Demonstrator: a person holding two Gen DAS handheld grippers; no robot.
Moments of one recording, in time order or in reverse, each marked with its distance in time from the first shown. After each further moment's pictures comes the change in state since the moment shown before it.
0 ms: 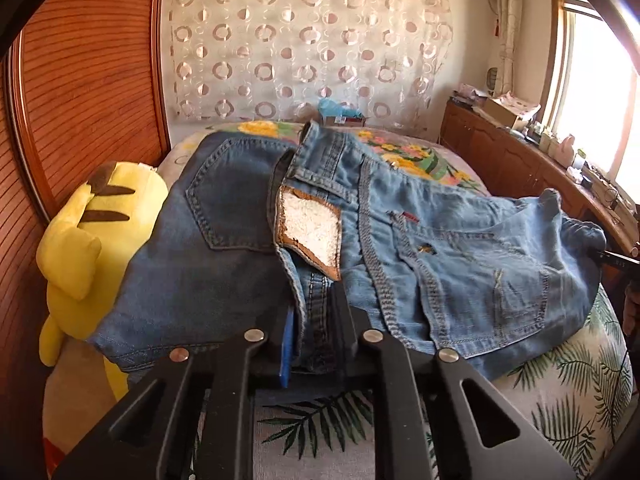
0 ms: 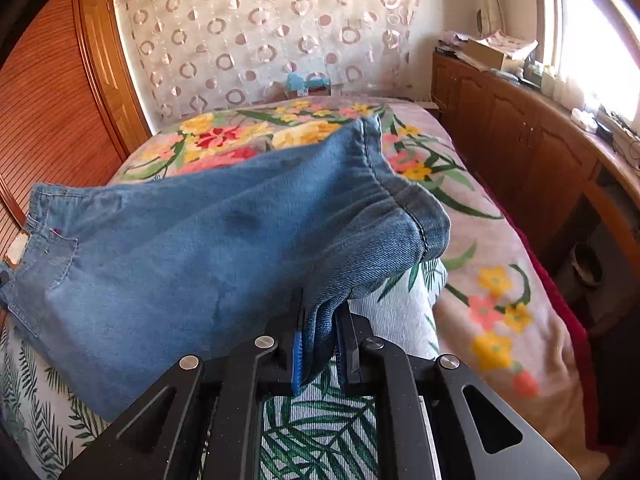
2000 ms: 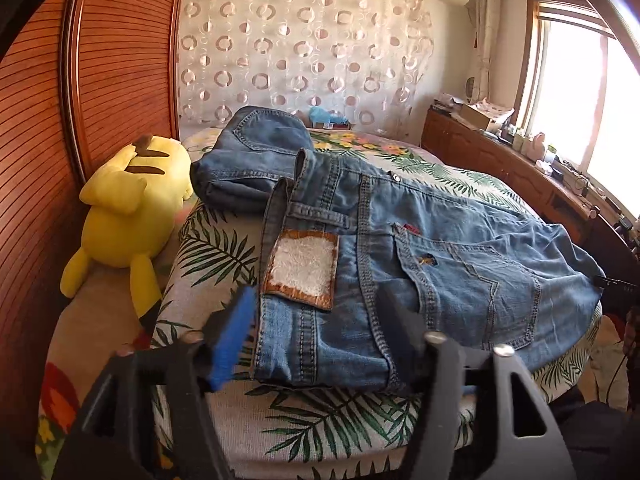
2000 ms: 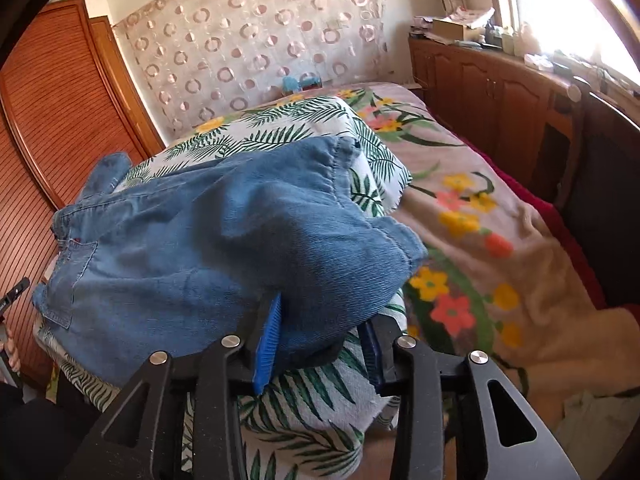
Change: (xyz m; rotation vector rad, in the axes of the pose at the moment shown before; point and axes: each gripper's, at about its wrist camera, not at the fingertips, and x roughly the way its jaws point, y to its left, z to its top) left arm -0.135 0.014 -0.132 -0.004 -0.053 -0.046; right arm -0.100 -0.057 -0.191 0.135 -0.012 0.073
